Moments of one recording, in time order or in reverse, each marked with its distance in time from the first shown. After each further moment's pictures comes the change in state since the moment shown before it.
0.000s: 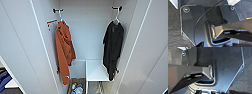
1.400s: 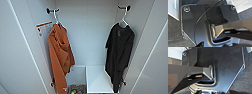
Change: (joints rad) left arm 0.004 -0.001 0.000 -0.002 0.000 0.000; right arm 0.002 0.004 0.000 -0.002 0.002 -0.001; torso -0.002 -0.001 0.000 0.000
